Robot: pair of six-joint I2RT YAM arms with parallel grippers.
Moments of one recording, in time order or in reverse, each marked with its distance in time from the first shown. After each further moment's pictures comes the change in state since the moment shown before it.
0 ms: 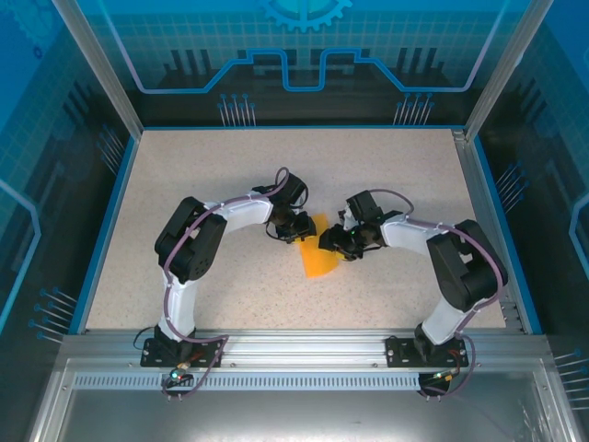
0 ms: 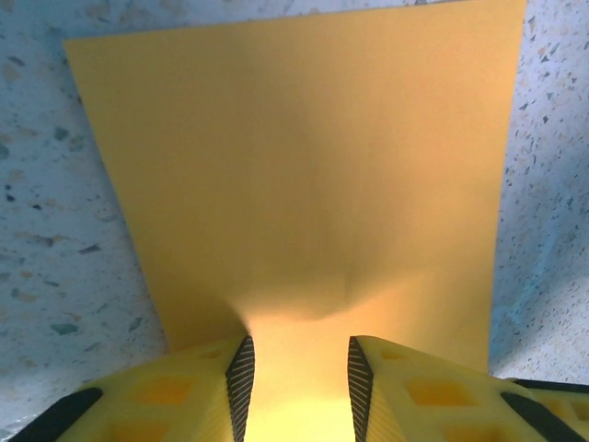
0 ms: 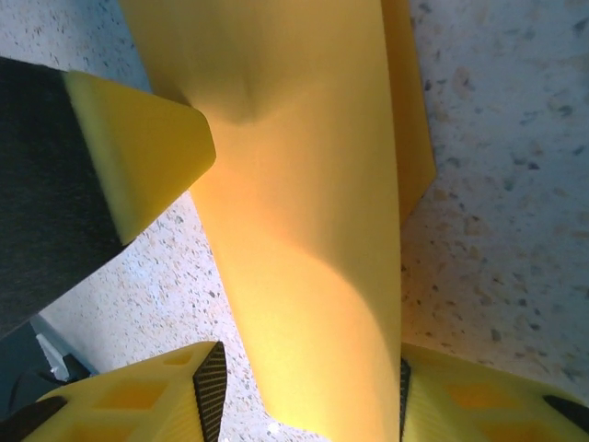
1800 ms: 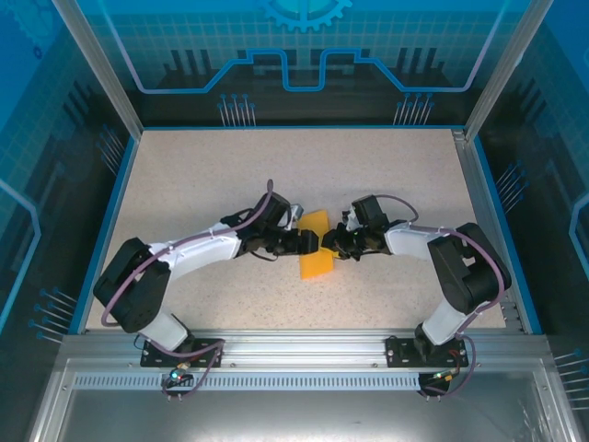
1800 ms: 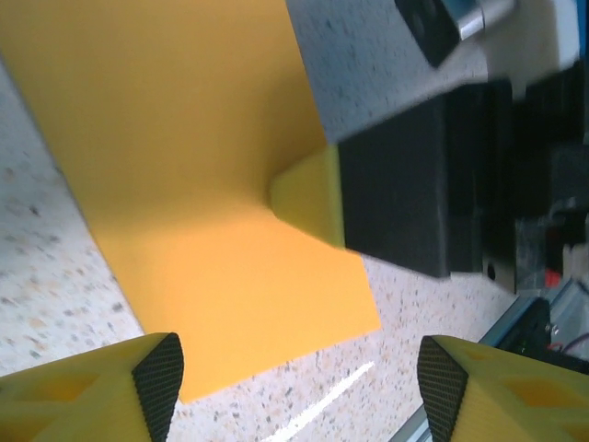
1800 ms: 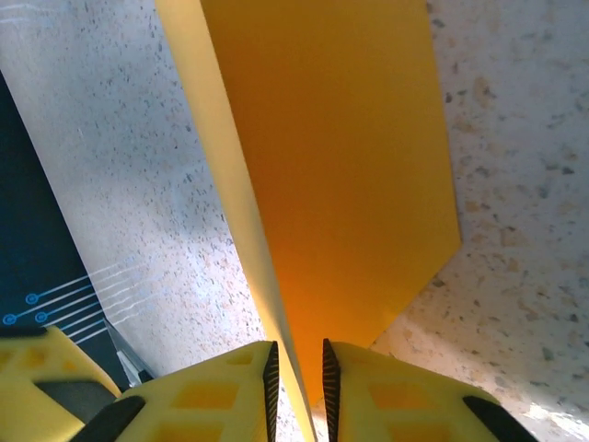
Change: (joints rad) left arm -0.118 -0.484 -0.424 0.251 0.011 0.127; right arm -0.018 -0.037 -0.101 0.211 -0.051 0.171
